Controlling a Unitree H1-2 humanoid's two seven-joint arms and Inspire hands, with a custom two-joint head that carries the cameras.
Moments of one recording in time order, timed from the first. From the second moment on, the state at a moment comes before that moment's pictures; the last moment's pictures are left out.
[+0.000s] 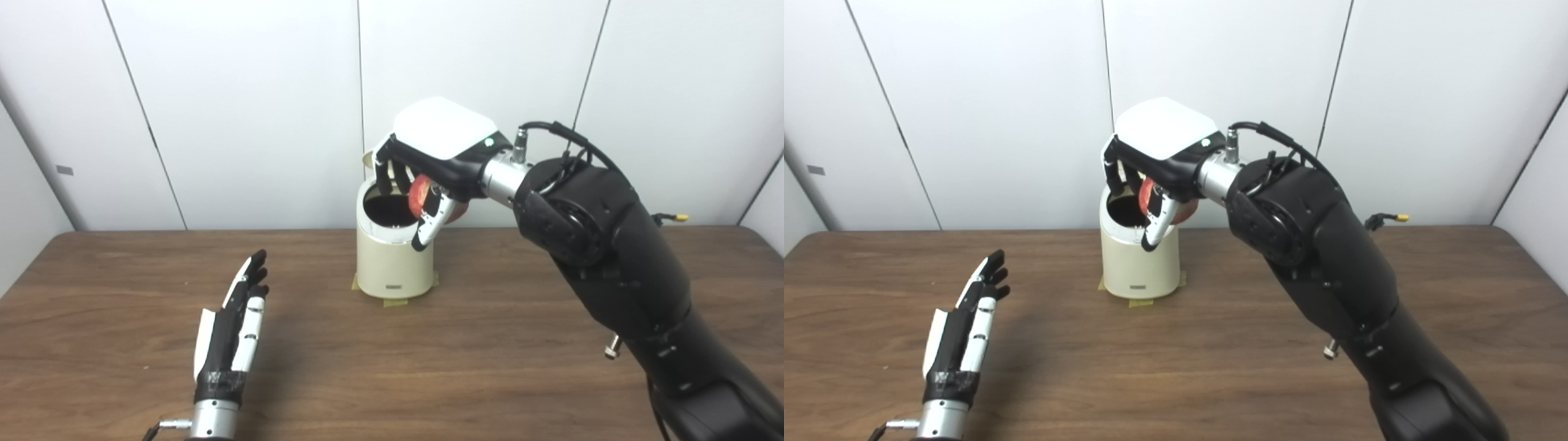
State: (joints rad) left arm -0.07 0.07 0.03 -0.01 0.15 -0.21 0.07; right arm -0.92 -0.30 0.40 -0.23 -0.93 0.13 0.74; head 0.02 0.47
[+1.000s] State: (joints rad) left arm -0.07 0.03 0.02 -0.02 0.16 -0.21 0.09; right arm -0.97 -0.27 0.46 0.52 -0.97 -0.40 -0.08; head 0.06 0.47
